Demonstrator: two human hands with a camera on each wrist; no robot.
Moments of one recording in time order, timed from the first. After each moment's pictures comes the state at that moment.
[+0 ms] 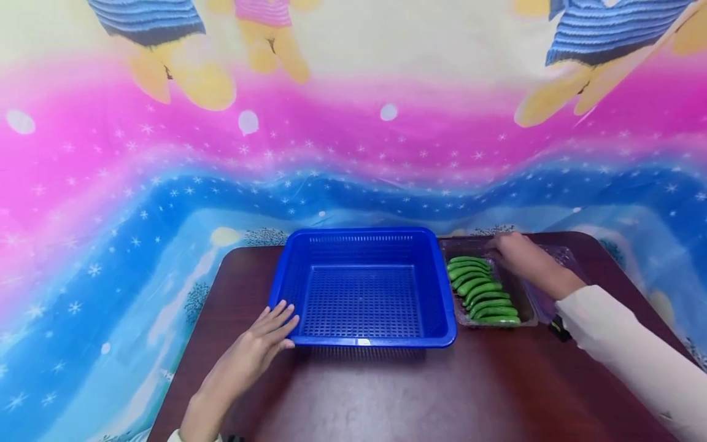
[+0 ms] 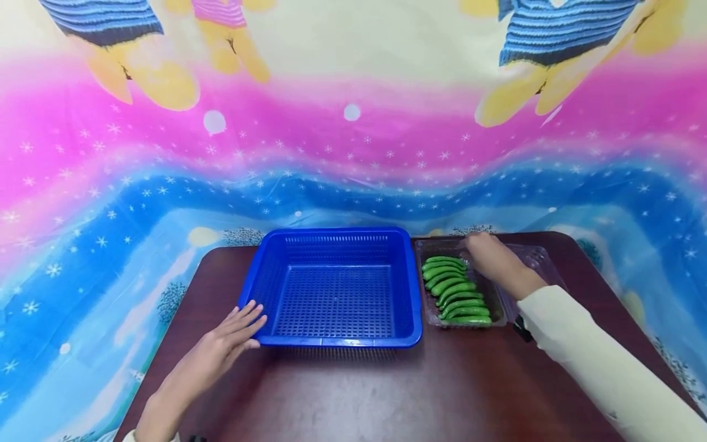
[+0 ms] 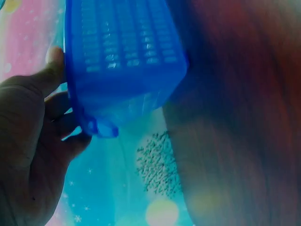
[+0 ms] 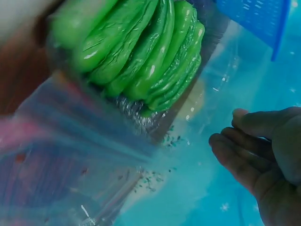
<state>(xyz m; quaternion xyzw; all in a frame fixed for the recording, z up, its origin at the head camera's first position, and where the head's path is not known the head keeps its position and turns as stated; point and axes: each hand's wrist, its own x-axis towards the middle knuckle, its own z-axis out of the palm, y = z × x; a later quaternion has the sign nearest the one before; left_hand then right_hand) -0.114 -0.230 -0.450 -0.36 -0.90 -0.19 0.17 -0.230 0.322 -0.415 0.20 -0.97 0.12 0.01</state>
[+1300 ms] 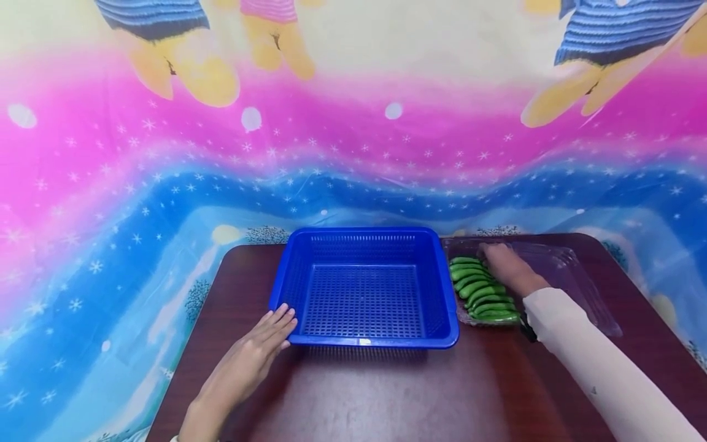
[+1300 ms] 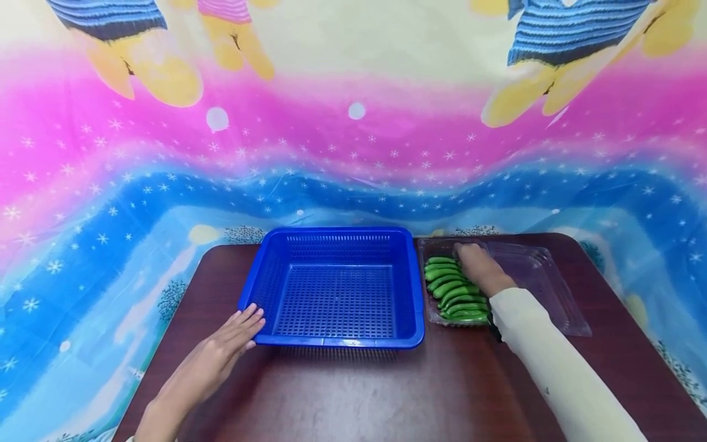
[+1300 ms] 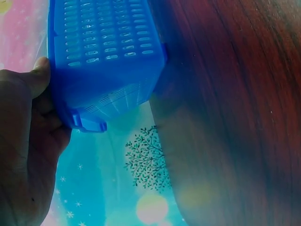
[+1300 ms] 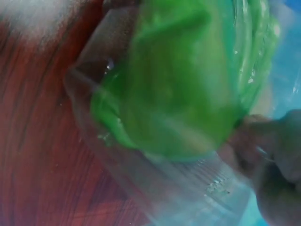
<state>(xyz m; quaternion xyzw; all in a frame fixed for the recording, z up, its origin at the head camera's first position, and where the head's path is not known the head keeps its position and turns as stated) -0.106 -0.235 -0.461 -0.35 -0.91 -0.16 0.17 -0.261 0.323 -0.480 0.13 -0.98 0.14 -0.05</state>
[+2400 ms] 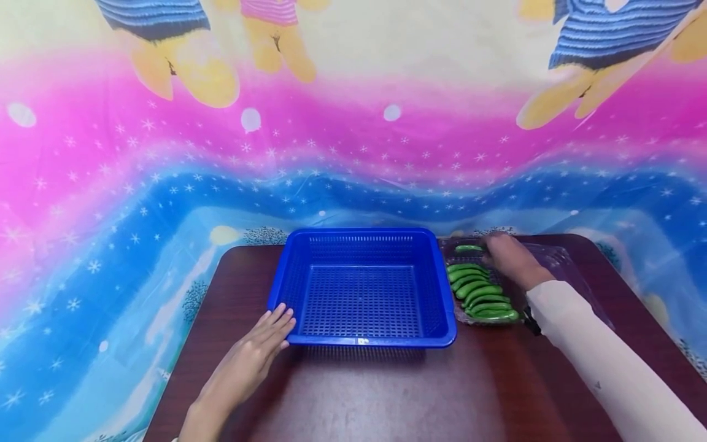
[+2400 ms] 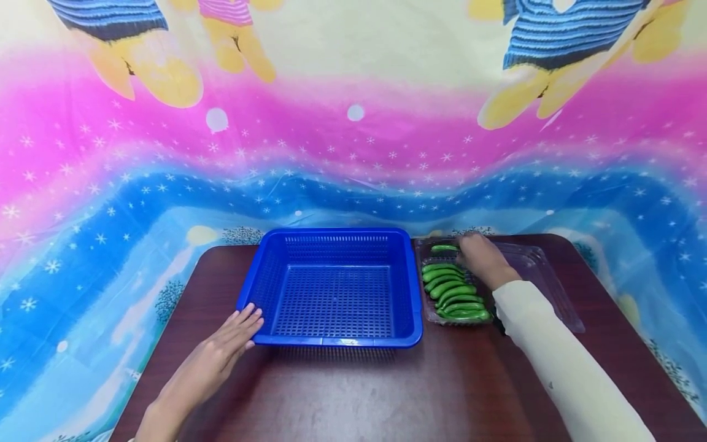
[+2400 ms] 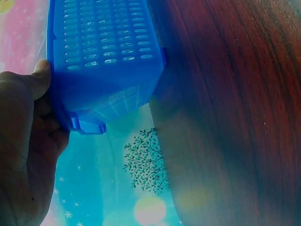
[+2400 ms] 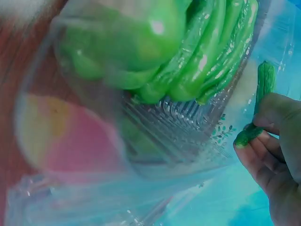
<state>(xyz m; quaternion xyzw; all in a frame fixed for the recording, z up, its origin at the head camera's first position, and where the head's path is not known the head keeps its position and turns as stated) -0.103 -0.235 -0.463 -0.35 -0.90 -0.17 0.19 -0.264 0.329 -0.456 0.14 -0.99 0.09 0.01</state>
